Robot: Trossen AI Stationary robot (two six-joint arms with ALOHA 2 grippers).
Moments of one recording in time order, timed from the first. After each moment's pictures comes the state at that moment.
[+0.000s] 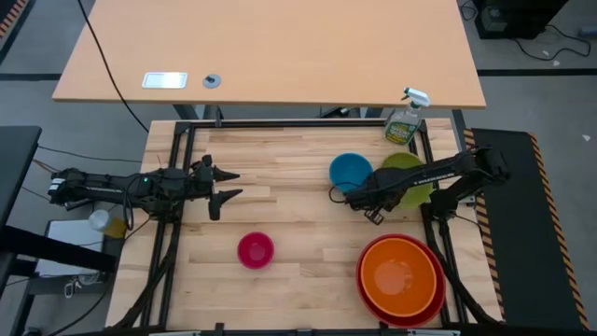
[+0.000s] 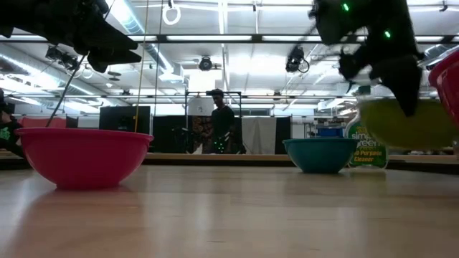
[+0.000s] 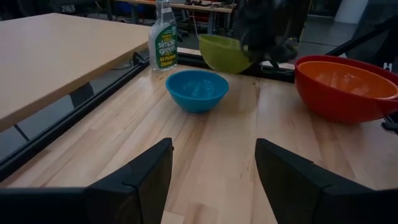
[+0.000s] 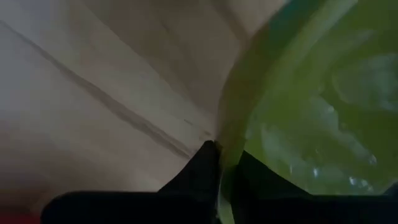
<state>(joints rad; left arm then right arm) -0.06 0.48 0.38 -0.11 -0.30 -0.14 0.08 1.53 1.12 -1.49 0.15 0.88</state>
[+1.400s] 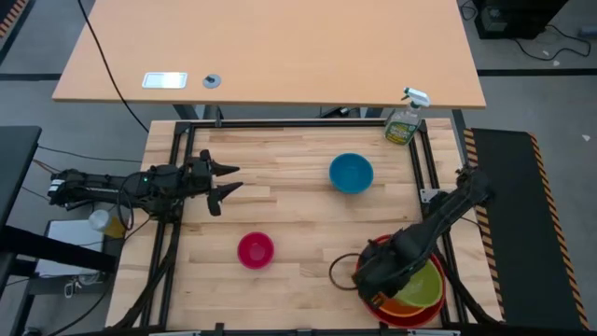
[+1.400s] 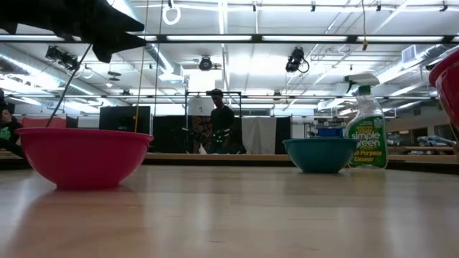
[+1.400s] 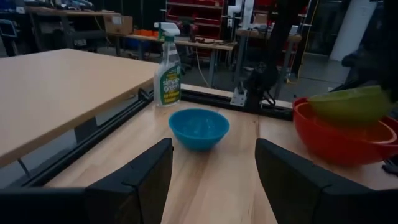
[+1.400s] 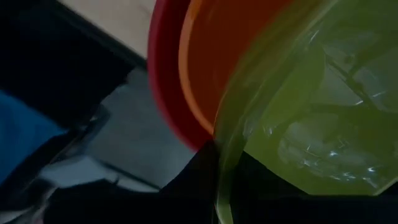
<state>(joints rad) -0.05 0.49 0.38 0.05 -0.32 -0.12 0.64 1.75 1.66 -1.33 -0.44 1.60</state>
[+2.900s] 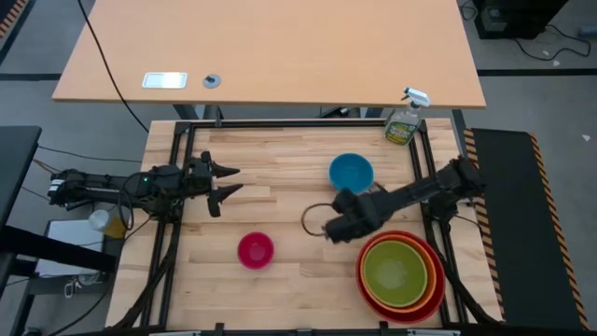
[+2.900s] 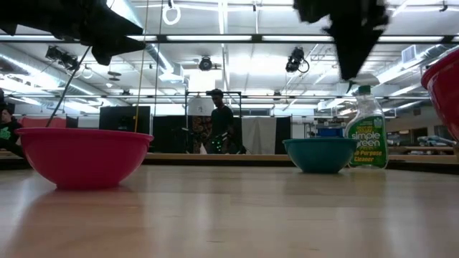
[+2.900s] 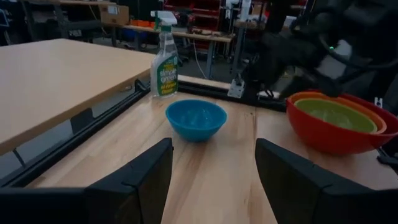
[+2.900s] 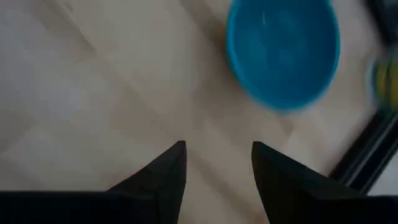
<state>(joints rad) -0.05 0.49 0.38 0.01 -0.31 -0.14 0.32 1.78 1.56 -1.49 0.37 1.06</state>
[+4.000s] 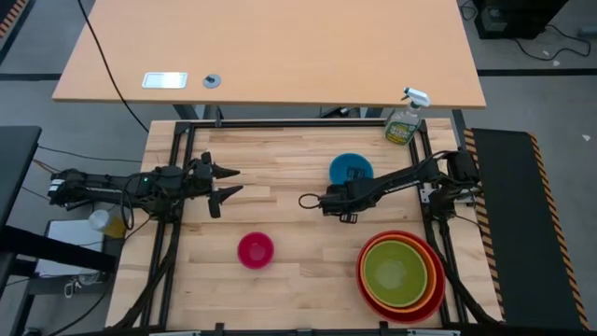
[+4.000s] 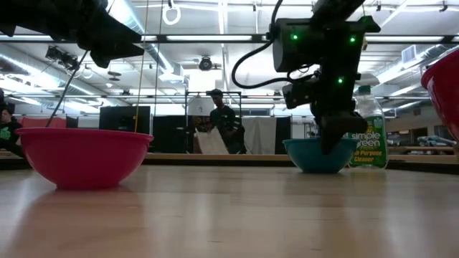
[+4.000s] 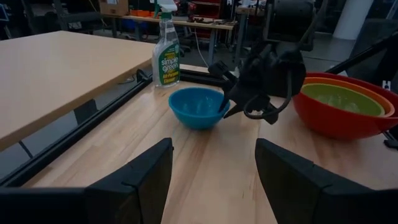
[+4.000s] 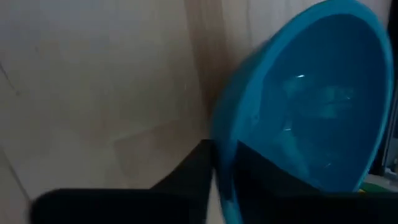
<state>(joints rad) -0.05 0.49 0.38 -0.04 -0.31 -0.12 0.06 1.78 1.11 -0.93 0.50 0.25</state>
